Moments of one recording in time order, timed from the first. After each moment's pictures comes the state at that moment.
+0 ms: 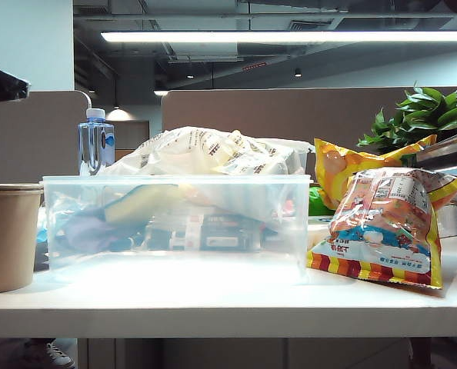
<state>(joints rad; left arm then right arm) -0.74 0.00 0.01 0.03 0.00 0.06 0.16 1.42 1.20 -1.11 0.62 -0.50</state>
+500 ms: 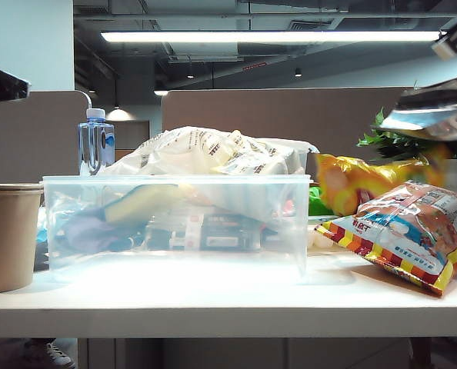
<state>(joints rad) -0.74 0.00 0.01 0.03 0.00 0.06 0.16 1.40 1.36 -1.11 0.46 -0.39</state>
